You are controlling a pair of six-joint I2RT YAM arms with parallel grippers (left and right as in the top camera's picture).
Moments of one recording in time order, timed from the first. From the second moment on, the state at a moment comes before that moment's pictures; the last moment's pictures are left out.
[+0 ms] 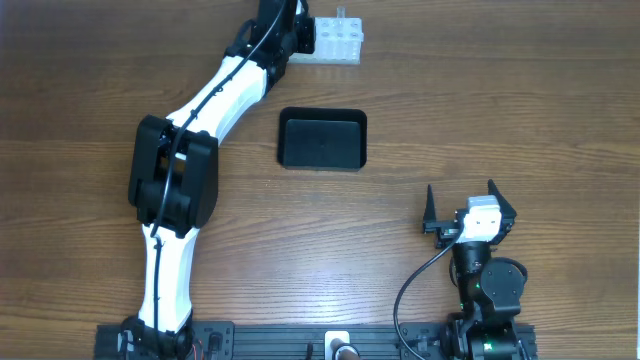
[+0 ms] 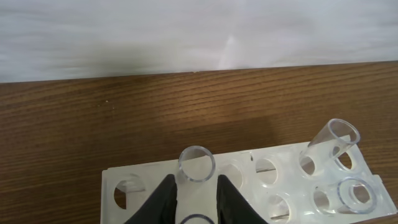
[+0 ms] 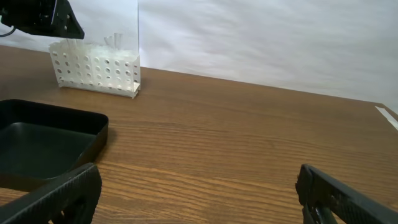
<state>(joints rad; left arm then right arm) -0.37 2.30 1.84 -0.13 -0.06 -0.21 0.05 0.01 0.01 -0.07 0.01 -0.13</state>
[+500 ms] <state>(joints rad) -0.37 2.30 1.84 -0.13 -0.06 -0.21 0.05 0.01 0.01 -0.07 0.01 -0.13</state>
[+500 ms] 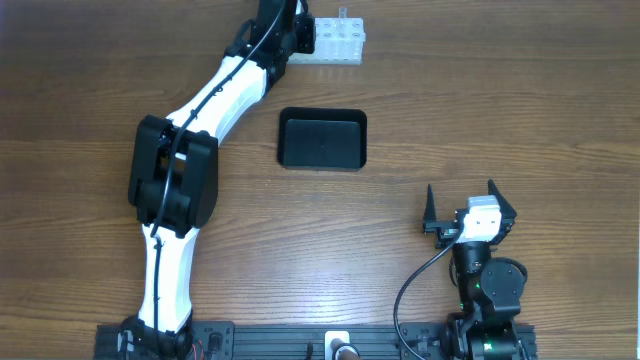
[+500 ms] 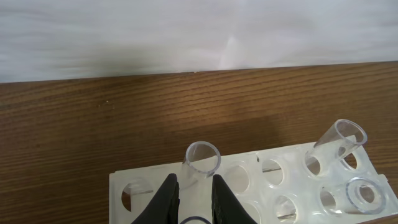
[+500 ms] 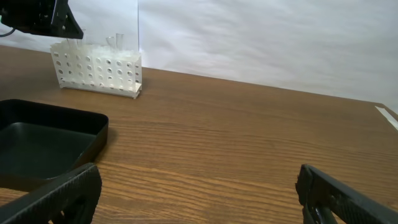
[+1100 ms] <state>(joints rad) -0.37 2.30 1.84 -0.13 -0.06 -0.21 0.05 0.01 0.01 -0.07 0.01 -0.13</state>
